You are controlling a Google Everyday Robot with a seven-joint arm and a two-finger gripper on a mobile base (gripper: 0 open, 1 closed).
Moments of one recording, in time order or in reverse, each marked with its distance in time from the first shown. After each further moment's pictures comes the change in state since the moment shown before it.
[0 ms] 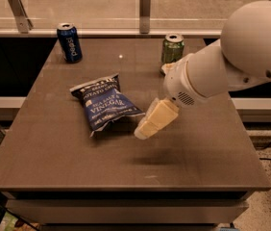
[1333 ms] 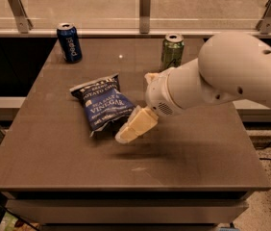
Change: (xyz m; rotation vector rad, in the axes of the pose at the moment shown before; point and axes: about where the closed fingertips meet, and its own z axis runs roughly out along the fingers) arm -0.017 0.016 0.048 -0.043 -0.110 0.026
